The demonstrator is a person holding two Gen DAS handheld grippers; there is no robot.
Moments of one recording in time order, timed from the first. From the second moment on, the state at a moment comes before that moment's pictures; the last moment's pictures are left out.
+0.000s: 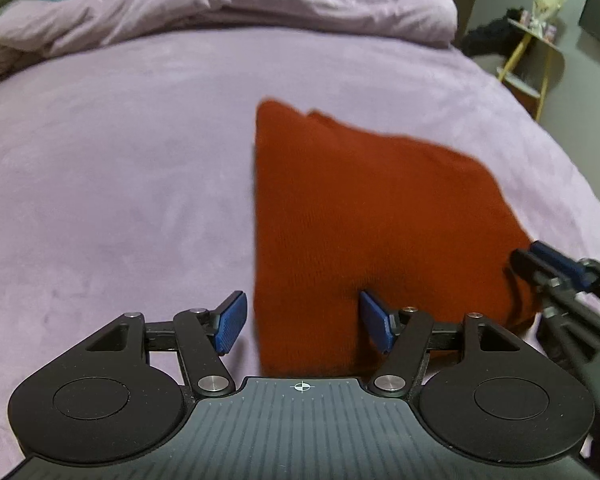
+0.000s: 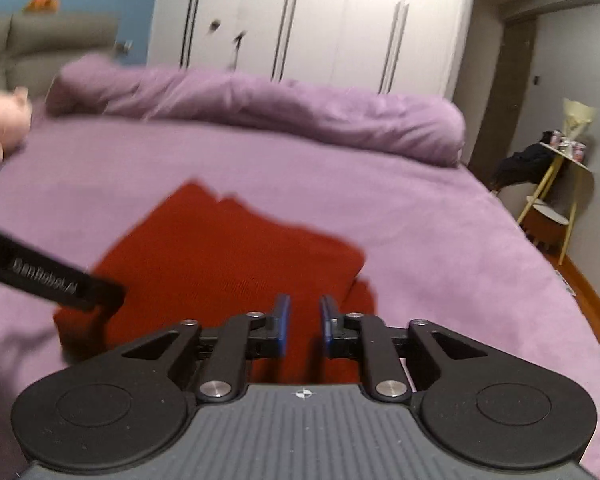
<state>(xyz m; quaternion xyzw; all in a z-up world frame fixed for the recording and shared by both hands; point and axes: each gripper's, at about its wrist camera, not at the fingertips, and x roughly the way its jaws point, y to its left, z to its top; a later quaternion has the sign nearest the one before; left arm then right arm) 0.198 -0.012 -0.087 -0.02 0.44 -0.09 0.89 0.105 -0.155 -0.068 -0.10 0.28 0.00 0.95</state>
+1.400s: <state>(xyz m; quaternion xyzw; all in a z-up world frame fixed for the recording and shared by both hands) 0.293 -0.025 -0.095 -0.05 0.39 -0.05 0.92 0.220 -0.170 -0.094 -0.11 0.32 -0.01 0.94</state>
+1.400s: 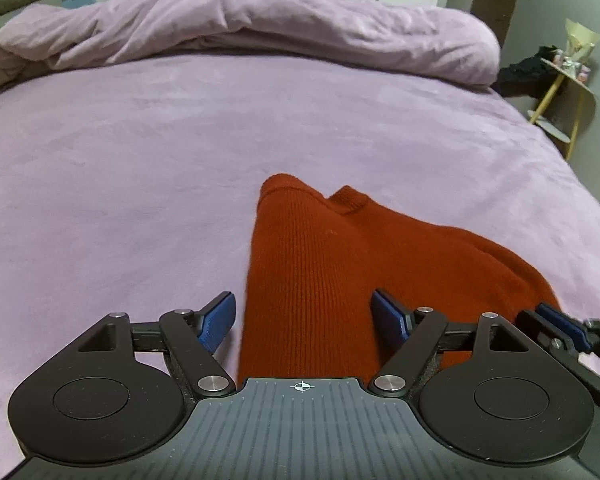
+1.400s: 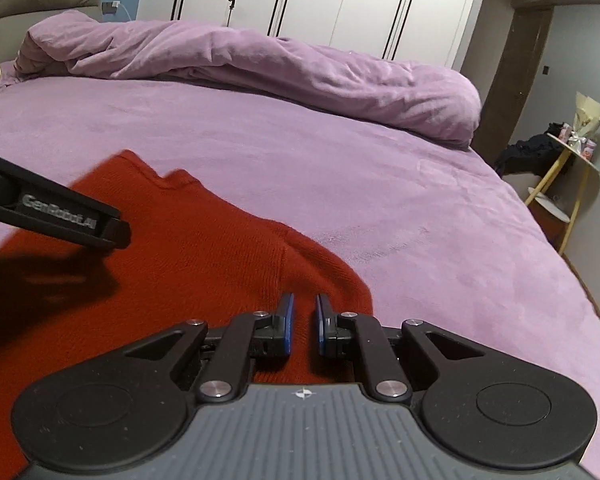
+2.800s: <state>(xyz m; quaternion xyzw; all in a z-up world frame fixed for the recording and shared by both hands) 0.107 -0.007 -0.076 0.04 0.47 0.00 0.88 0.049 -0.155 -0.086 0.02 0.51 0.04 0.86</state>
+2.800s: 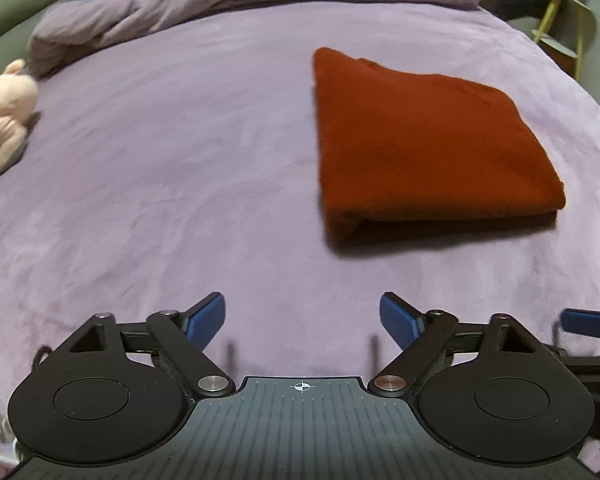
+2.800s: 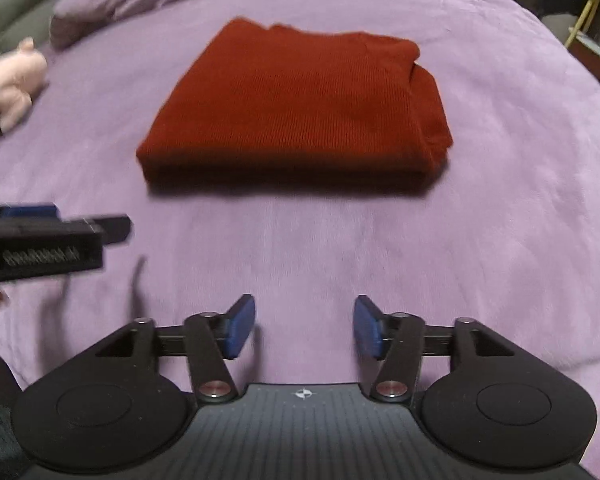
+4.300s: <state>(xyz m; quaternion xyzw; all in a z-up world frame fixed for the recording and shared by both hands) 0.115 -0.014 -0.038 0.07 0.50 -0.02 0.87 0.064 -0.153 -0.024 0.01 0.51 -0.06 0.86</state>
